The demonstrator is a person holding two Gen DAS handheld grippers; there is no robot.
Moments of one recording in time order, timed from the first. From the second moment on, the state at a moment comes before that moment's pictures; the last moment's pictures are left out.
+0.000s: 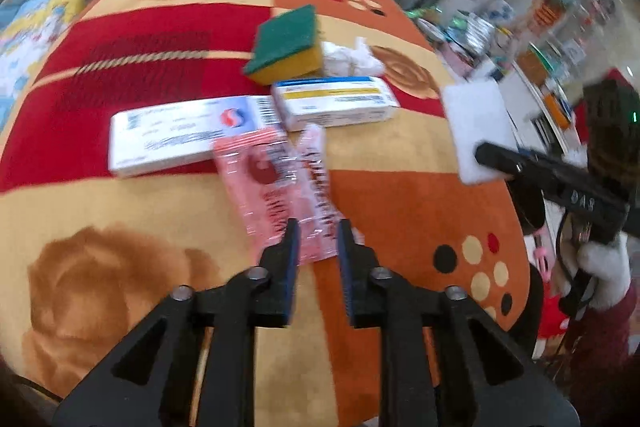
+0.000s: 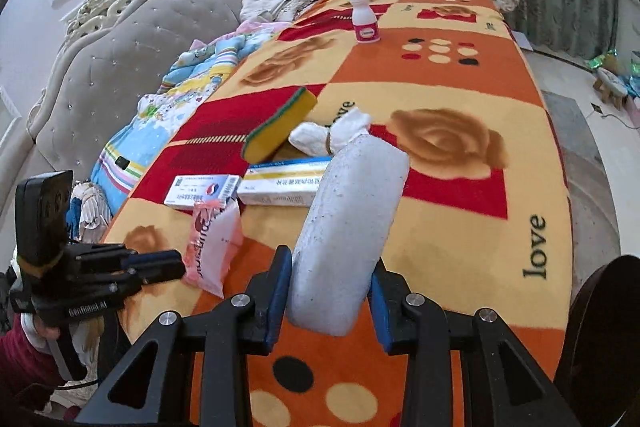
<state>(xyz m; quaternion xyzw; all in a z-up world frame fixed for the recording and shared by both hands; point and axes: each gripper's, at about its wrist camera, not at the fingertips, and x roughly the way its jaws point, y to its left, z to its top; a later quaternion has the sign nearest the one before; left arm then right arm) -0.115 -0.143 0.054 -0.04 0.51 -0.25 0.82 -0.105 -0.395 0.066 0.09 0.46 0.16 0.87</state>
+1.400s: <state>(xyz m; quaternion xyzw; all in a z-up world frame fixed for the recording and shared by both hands) -0.116 -0.263 0.064 0.01 0.49 -0.28 0.83 -0.133 -0.447 0.057 0.13 0.45 0.13 0.87</state>
